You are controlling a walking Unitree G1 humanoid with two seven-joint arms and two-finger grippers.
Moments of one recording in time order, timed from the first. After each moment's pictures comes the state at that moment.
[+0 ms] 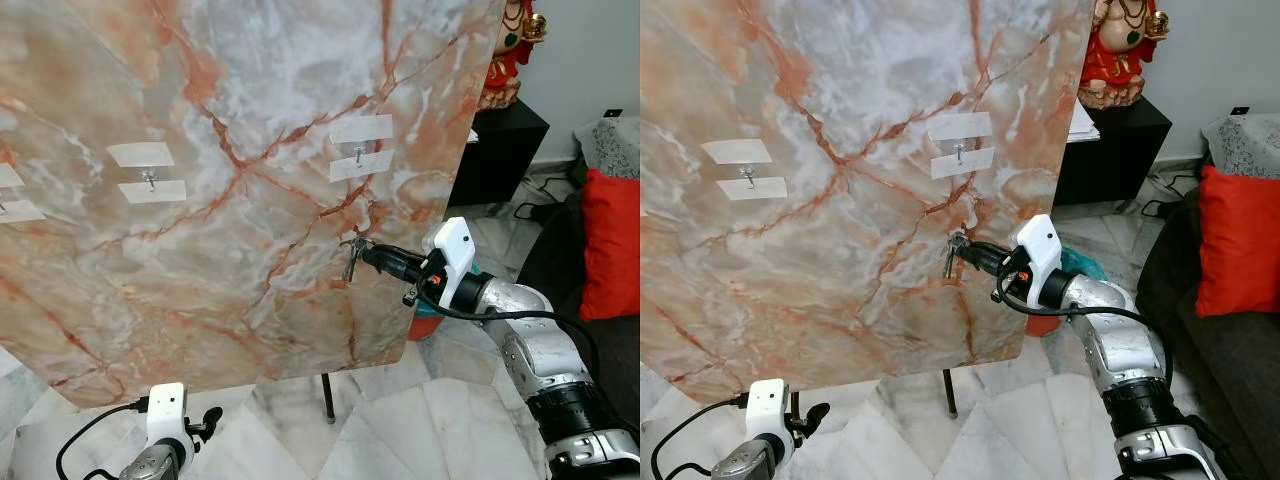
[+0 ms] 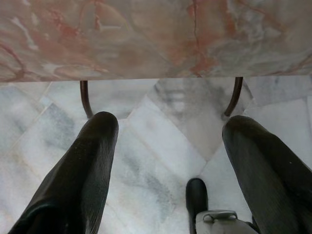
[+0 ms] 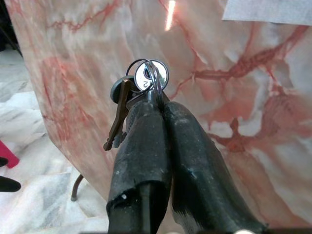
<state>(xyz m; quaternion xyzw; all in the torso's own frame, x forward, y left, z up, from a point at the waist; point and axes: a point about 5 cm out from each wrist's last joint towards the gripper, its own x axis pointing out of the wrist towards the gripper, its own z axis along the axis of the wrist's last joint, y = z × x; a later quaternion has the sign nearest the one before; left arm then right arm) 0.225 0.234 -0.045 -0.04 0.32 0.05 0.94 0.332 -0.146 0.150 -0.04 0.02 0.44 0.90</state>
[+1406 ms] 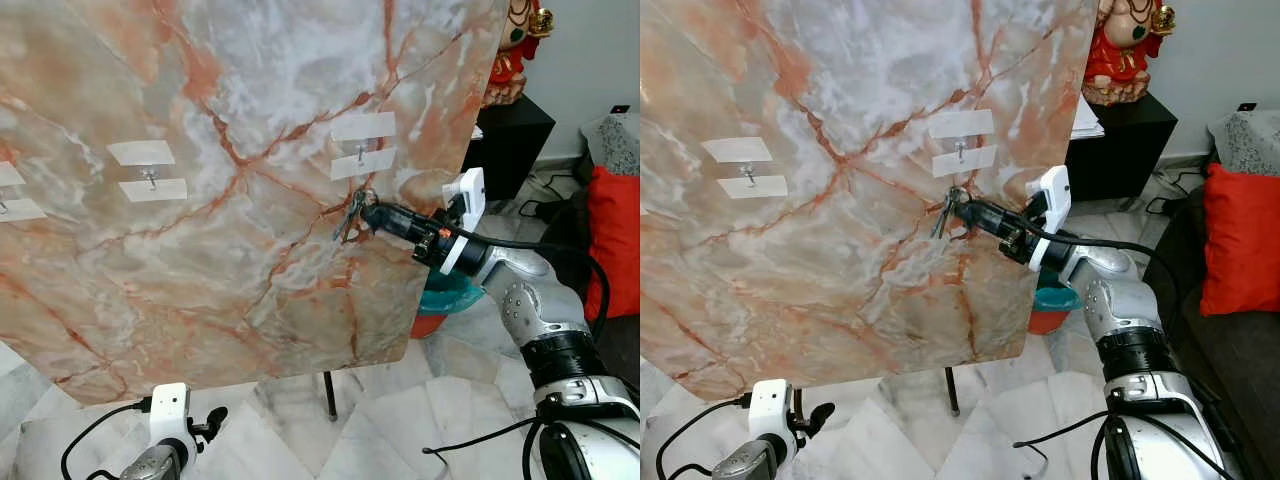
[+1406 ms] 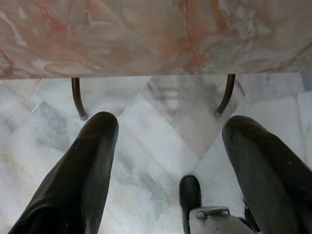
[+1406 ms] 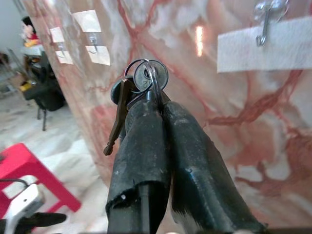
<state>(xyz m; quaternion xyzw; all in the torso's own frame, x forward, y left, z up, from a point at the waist) 0.225 0.232 -0.045 -0.05 0.32 0.04 0.94 0.358 -0.147 0.183 0.13 0.02 0.49 0.86</state>
